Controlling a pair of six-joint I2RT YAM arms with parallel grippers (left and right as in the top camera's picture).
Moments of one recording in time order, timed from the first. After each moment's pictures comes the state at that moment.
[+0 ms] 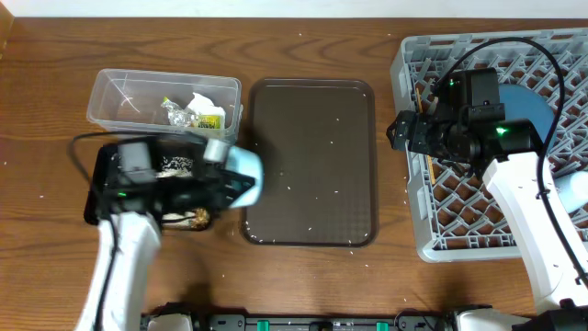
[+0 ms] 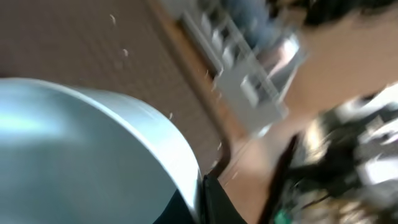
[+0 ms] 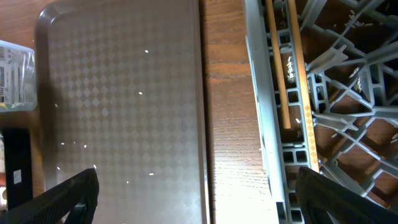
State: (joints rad) left arm 0.06 1.19 0.76 -0.66 1.05 0.24; right arm 0.15 1.46 1.24 -0.85 -0.19 0.36
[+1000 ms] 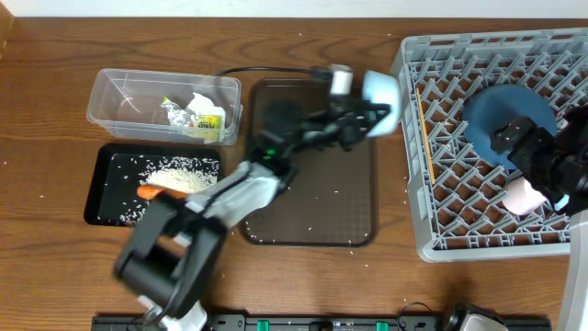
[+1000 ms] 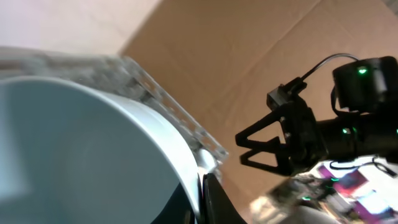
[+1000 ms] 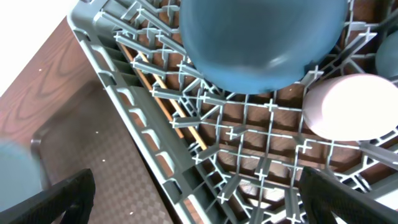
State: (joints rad) left arm -0.59 1.84 1.01 0.96 0.73 -0.88; right arm -0.36 1.22 1.25 -1.02 -0.24 0.41
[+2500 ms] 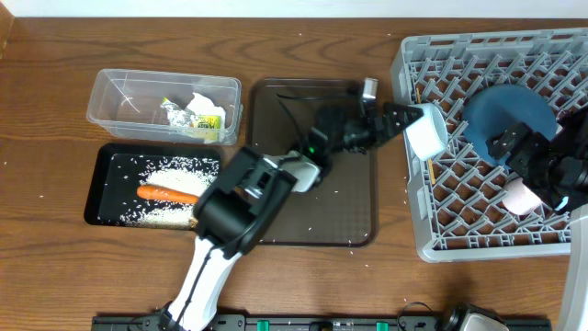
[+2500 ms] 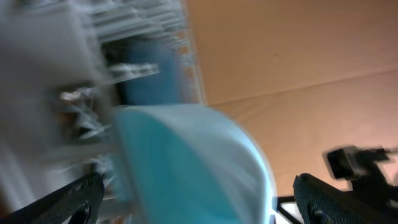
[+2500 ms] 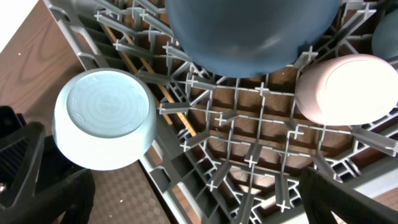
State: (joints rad) left arm -0.64 2.25 1.23 0.99 0.68 -1.33; right arm -0.37 1.25 1.25 -1.07 -0.24 0.37
